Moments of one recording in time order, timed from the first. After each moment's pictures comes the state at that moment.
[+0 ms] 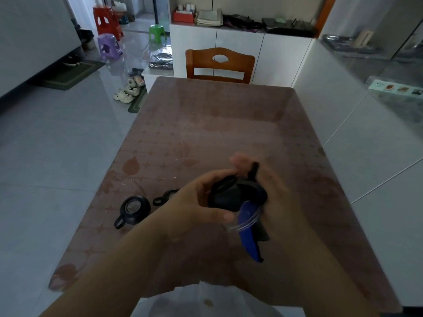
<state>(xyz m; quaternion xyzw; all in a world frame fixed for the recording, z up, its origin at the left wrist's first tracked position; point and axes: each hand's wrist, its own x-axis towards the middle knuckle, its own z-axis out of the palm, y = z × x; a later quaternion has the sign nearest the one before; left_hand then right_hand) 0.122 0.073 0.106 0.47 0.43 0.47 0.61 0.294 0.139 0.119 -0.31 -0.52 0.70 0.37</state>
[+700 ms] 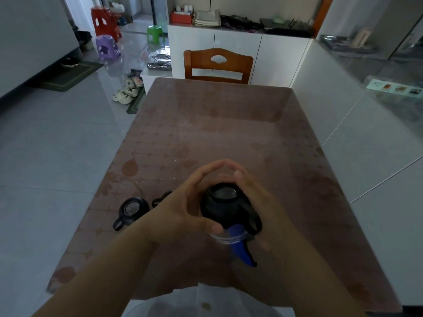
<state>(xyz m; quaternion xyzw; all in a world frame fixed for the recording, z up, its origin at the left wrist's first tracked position) 0.117 0.064 0.114 0.50 0.38 0.47 0.62 0.286 0.123 0.122 -0.32 -0.55 0.72 0.28</state>
